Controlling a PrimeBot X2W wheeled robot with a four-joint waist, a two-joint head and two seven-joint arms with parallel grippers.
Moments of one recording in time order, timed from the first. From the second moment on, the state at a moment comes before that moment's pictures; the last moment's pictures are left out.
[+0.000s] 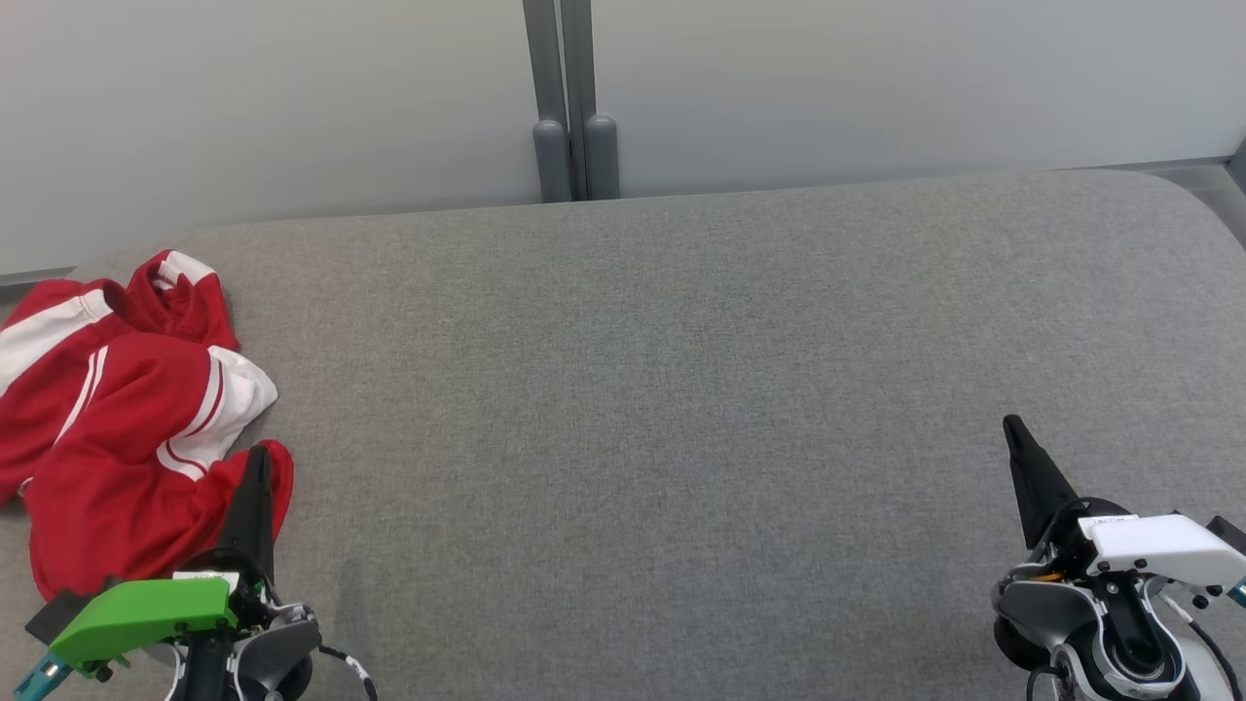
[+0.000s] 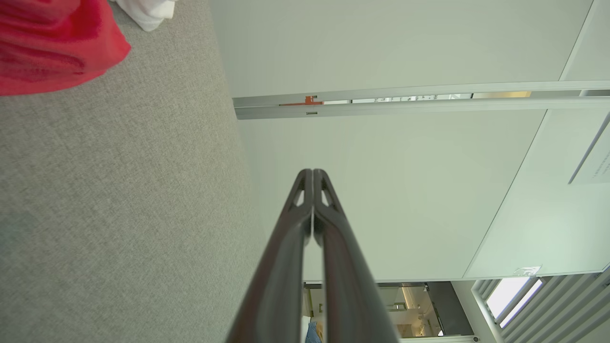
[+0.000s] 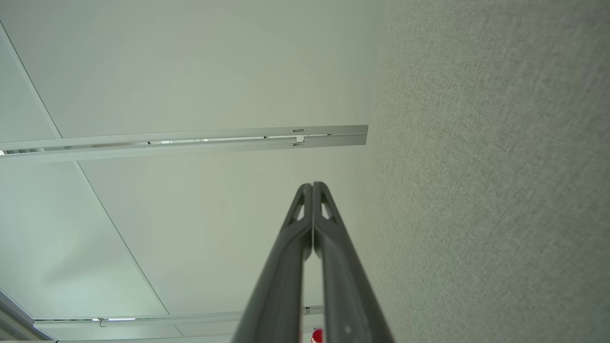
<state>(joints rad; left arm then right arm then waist) -0.10 0.05 0.11 0.25 -1.61 -0.13 0.11 -0.11 -0.05 -0.11 0.24 1.61 0.13 0.11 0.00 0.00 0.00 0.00</state>
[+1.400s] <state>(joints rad) -0.08 0.04 0.02 0.17 -1.10 -0.09 -0.03 -0.10 -0.10 0.04 0.16 1.26 0.13 -0.03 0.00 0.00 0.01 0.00</state>
